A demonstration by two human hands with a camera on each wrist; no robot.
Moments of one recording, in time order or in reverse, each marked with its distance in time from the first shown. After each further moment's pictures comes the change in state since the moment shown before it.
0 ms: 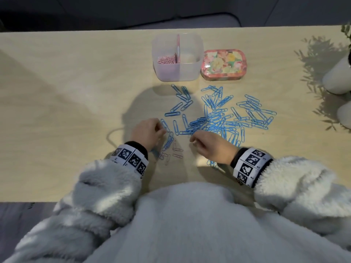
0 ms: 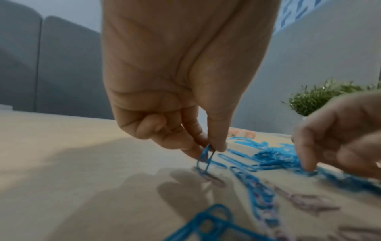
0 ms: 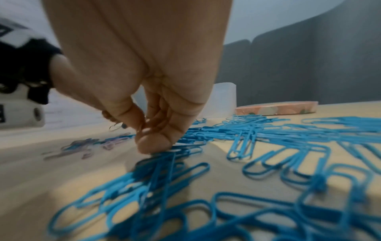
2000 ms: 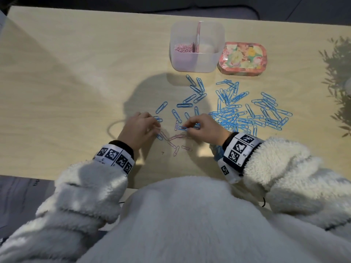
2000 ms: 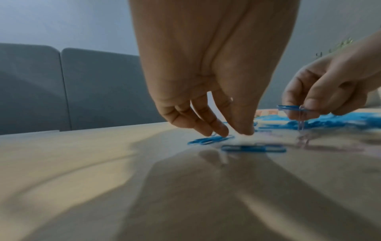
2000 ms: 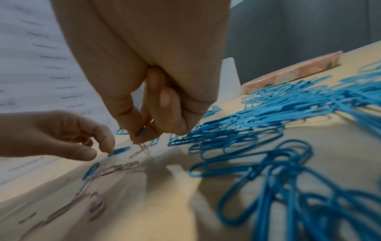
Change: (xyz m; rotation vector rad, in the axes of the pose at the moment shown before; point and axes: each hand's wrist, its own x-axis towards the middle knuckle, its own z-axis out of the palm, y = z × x) left_hand -0.025 -0.059 -0.008 0.067 0.059 0.221; right_hand 0.052 -0.027 0.009 0.297 0.066 0.039
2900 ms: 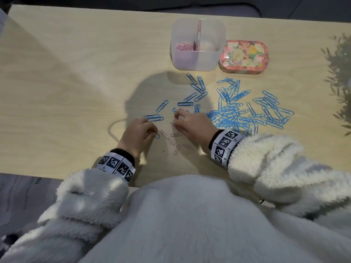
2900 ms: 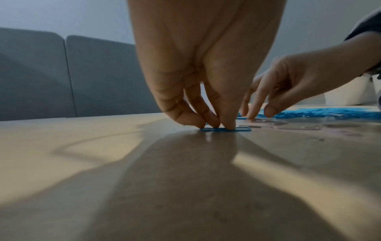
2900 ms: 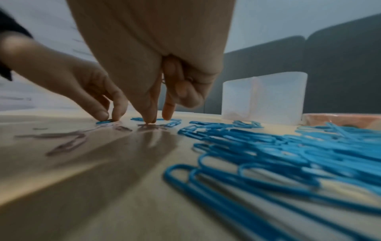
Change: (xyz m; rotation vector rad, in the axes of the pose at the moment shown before) left_hand -0.017 0.000 0.009 -0.036 0.023 -0.065; right_hand 0.012 -0.012 0.017 -0.777 -0.013 -0.310
